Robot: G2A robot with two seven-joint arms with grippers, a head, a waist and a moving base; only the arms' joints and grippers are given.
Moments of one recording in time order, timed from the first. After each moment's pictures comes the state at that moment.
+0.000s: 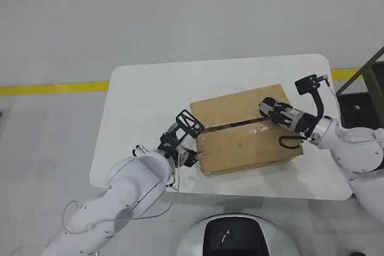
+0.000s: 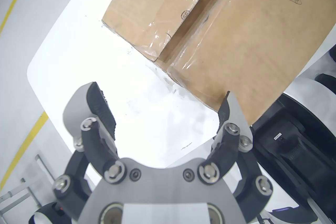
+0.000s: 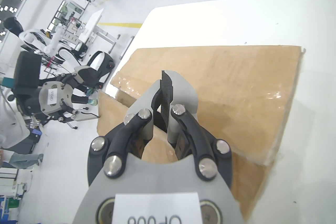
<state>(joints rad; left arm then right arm) 0.65 -0.88 -0.76 -2.07 1.01 0.04 -1.11 -1.06 -0.99 1.33 -1.78 -0.32 -0.15 0.58</state>
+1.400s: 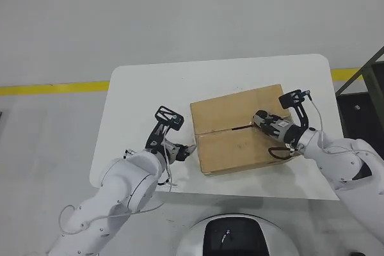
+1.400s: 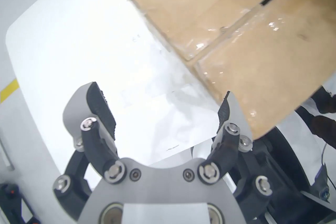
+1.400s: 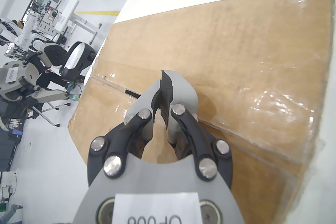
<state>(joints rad) 0.81 -0.89 -0.91 -2.05 1.02 0.21 -1.09 -1.08 -1.02 1.27 -1.76 -0.44 -0.09 0.56</state>
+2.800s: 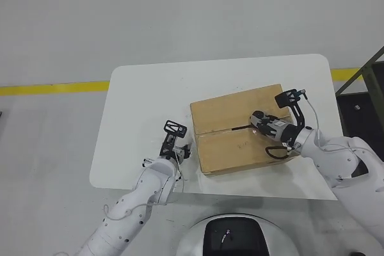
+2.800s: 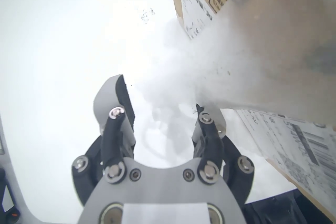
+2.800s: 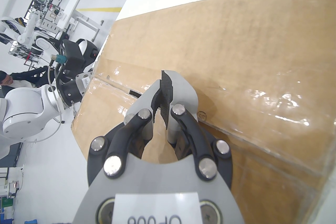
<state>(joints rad) 0.87 -1.03 -0.79 -1.68 1.17 0.27 -0.67 -1.06 -1.04 1.26 -1.75 -0.43 -0.09 0.60</state>
